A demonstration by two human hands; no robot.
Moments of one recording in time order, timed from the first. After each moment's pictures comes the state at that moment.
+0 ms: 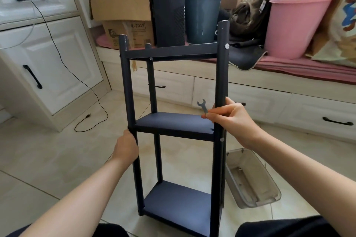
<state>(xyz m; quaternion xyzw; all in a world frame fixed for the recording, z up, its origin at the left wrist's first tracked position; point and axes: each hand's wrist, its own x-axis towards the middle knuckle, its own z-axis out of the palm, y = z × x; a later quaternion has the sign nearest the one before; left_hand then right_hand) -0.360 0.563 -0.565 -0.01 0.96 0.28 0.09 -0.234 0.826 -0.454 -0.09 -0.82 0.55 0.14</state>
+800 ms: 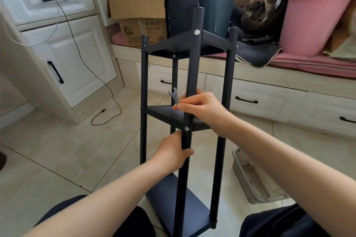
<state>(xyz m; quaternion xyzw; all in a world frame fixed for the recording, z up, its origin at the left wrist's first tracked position) -0.260 0.601 -0.490 0.14 0.89 0.37 0.22 -0.262 0.738 -0.427 -0.03 -0.82 0.57 0.01</state>
